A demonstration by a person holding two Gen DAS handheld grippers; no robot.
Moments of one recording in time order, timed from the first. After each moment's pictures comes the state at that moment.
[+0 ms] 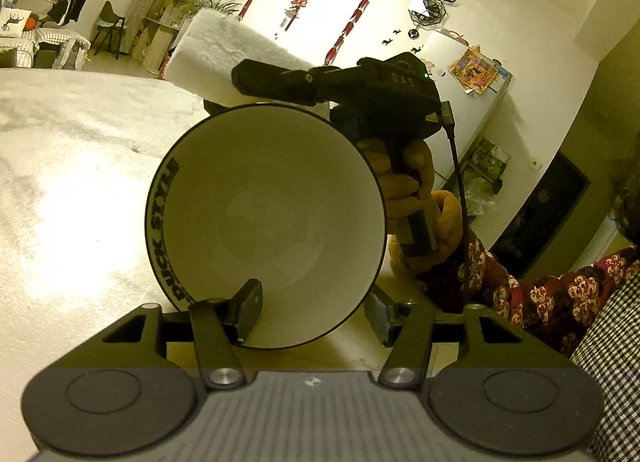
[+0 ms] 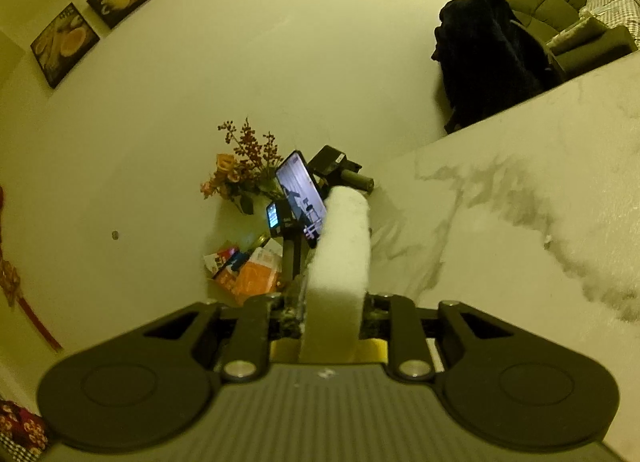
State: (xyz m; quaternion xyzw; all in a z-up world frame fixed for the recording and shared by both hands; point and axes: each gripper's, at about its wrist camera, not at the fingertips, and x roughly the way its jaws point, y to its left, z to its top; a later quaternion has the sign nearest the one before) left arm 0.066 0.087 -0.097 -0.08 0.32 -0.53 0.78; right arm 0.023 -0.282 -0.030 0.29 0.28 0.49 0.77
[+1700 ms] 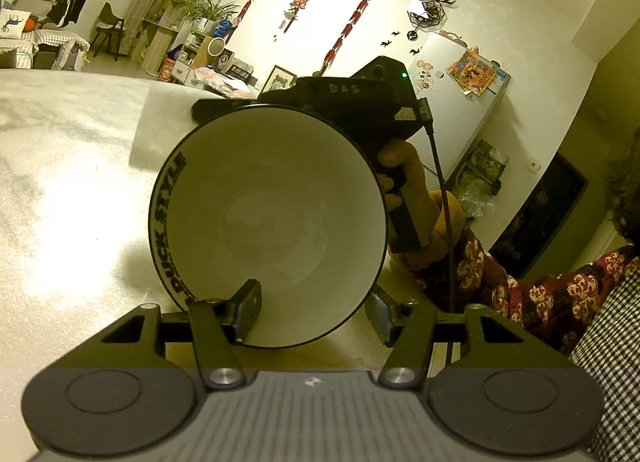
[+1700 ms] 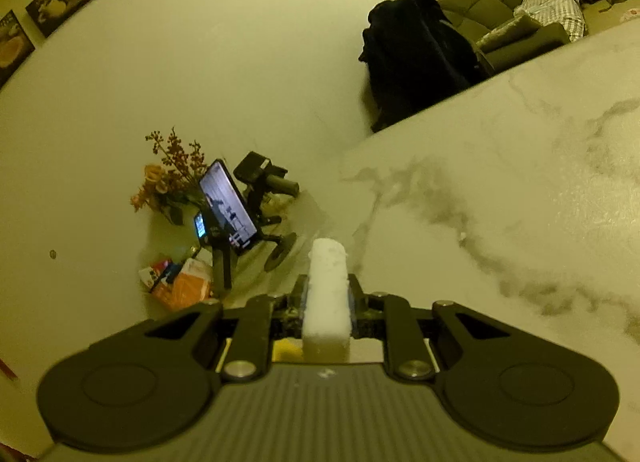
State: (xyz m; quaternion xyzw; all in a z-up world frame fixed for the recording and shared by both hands) left arm 0.068 0.091 -0.102 -0.09 0.32 -0.53 0.78; right arm 0.038 -0.282 -0.038 0.28 0.32 0.41 0.81
